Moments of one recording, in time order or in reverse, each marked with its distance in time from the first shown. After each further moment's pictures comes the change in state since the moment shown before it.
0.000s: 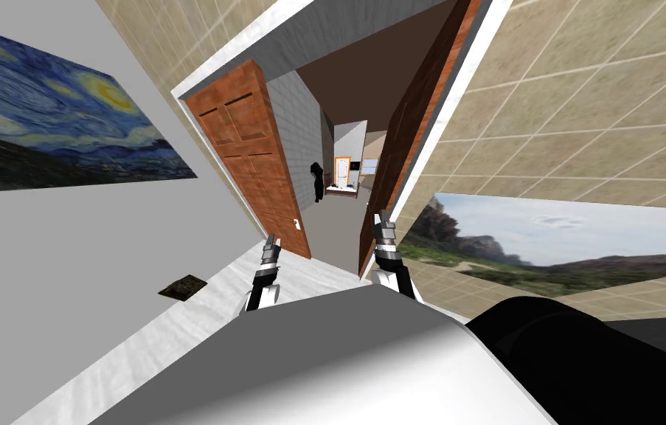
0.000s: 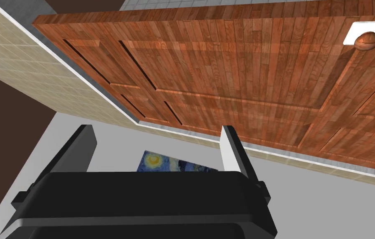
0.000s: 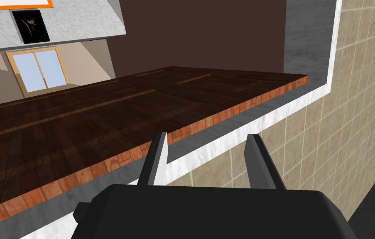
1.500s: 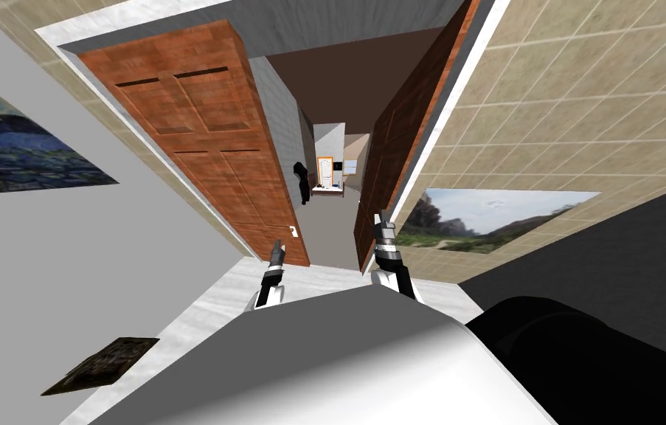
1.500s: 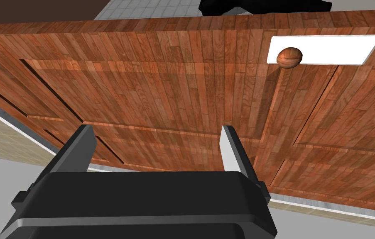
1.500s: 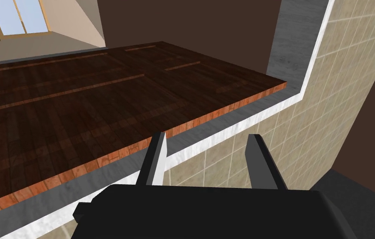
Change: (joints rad) arm -0.118 -0.013 0.023 0.321 0.012 -0.033 -0.024
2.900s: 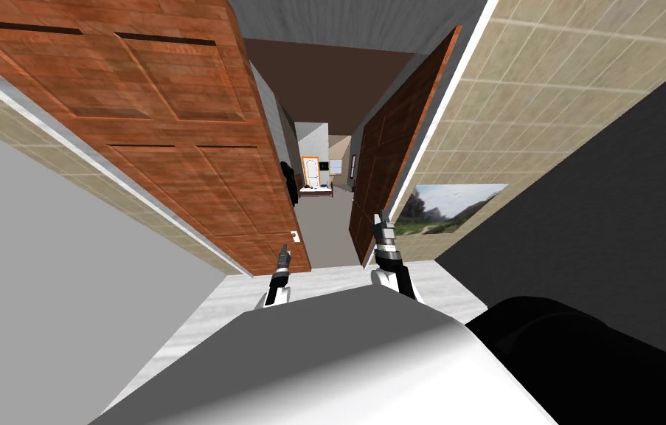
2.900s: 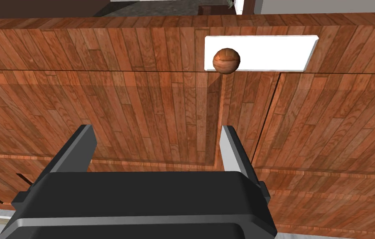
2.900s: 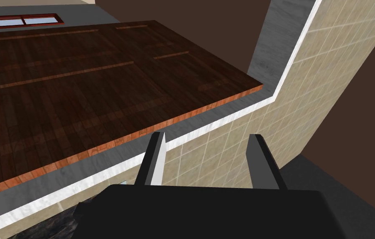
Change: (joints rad) arm -0.100 -0.041 0.018 0.272 0.009 -0.026 -0.023
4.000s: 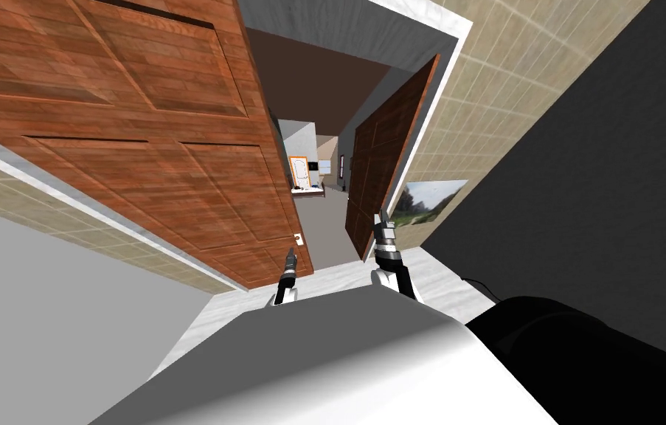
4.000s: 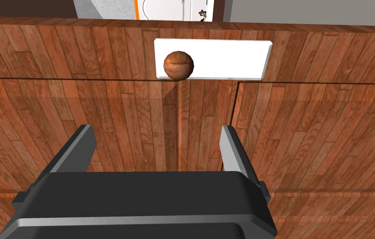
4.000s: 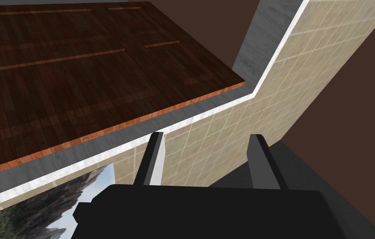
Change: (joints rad) arm -0.075 -0.060 0.013 0.199 0.007 -0.015 -0.016
